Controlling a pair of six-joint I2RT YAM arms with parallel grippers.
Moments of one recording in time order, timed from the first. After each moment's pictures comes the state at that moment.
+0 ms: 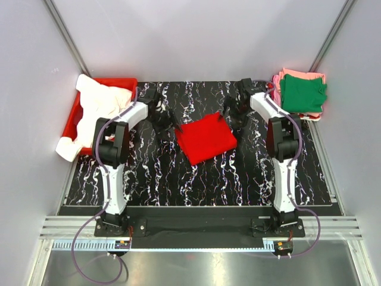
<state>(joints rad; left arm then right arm) -0.24 2.15 1.65 -0.75 0.51 -0.62 0.21 2.32 1.98 -0.80 -0.27 0.55</state>
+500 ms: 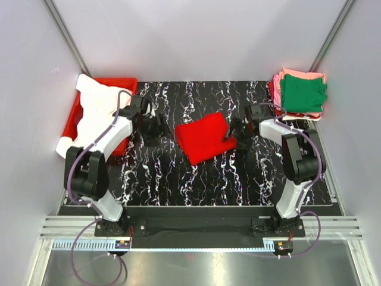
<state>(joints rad) -0.25 1.67 1.28 -0.71 0.39 -0.58 0.21 1.88 1.18 -0.40 -0.31 0.64</state>
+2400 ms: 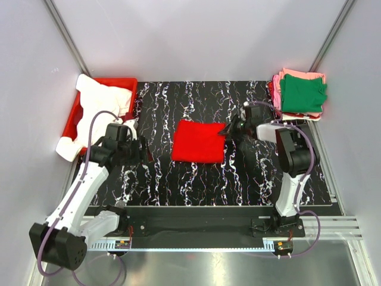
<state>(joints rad) -0.25 1.00 0.90 -0.83 0.15 -0.34 0.21 1.98 1.09 0.12 -0.52 0.78</state>
